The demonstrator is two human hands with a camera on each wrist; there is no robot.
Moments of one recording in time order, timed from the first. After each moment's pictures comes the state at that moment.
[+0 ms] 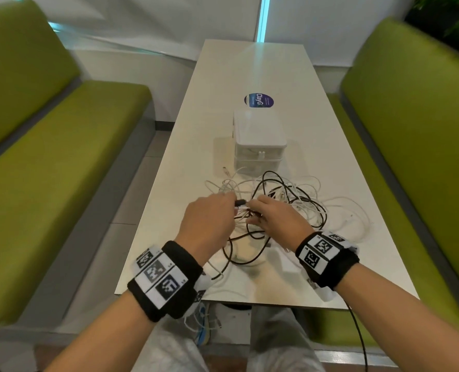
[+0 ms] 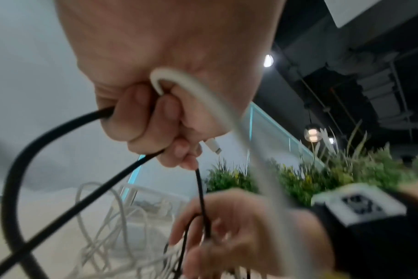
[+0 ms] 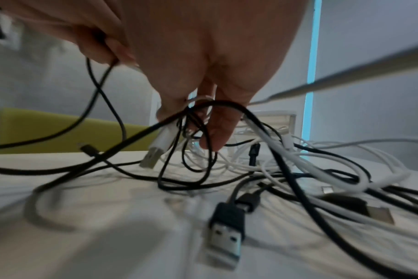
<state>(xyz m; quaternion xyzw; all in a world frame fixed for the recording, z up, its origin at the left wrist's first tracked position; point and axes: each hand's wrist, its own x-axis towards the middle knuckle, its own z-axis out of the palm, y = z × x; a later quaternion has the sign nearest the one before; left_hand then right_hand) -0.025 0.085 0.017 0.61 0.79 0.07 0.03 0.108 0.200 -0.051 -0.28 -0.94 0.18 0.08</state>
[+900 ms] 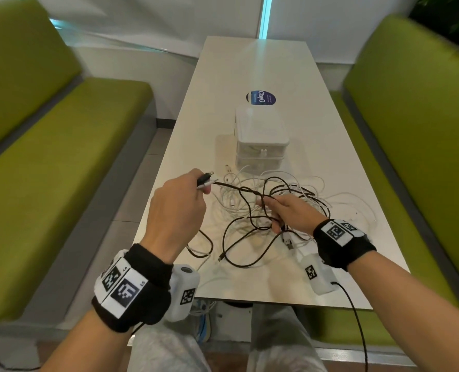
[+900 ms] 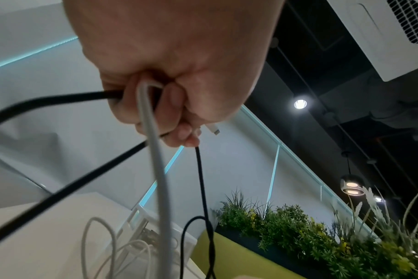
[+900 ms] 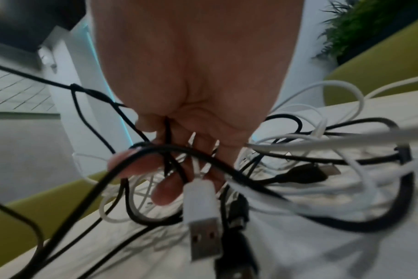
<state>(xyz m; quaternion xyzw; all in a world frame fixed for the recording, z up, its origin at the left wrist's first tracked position) -0.055 0.058 0.038 0.50 0.82 0.30 0.03 0.124 0.233 -0.052 -0.38 -0.82 0.43 0.03</state>
